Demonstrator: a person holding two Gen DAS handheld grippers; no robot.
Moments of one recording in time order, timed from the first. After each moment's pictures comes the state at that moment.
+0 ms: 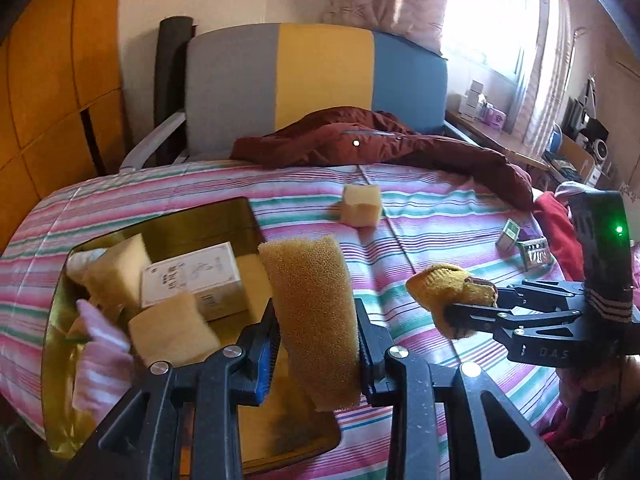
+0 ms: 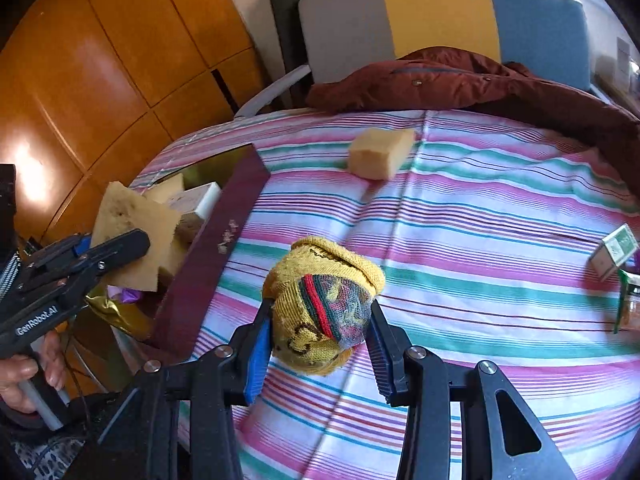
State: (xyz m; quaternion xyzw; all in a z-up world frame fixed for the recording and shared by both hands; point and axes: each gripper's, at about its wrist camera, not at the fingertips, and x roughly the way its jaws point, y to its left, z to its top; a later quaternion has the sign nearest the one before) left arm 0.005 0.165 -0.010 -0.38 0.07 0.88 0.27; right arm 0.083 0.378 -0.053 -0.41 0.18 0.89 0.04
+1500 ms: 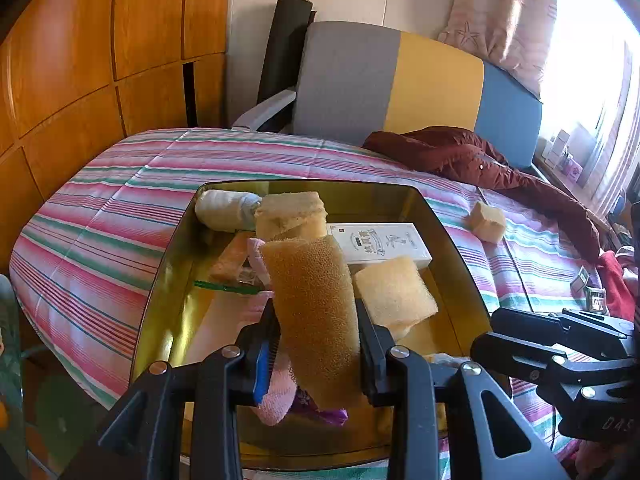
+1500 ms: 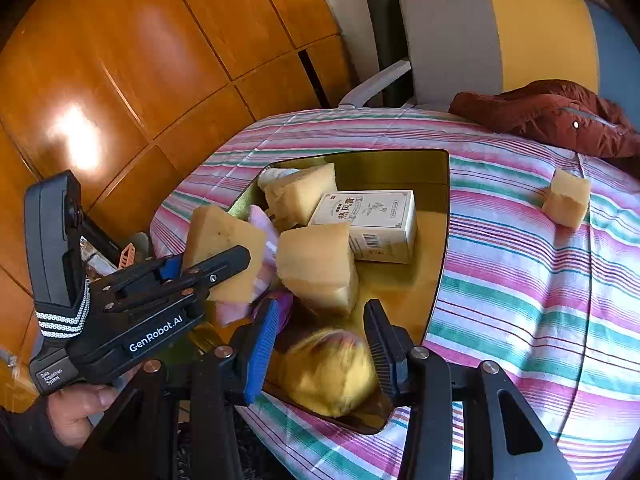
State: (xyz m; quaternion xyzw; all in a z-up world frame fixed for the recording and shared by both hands) left arm -0.024 0.033 -0.031 -0.40 0.00 0.91 0.13; right arm -0.004 0.228 -0.028 -0.41 0.16 0.90 -0.07
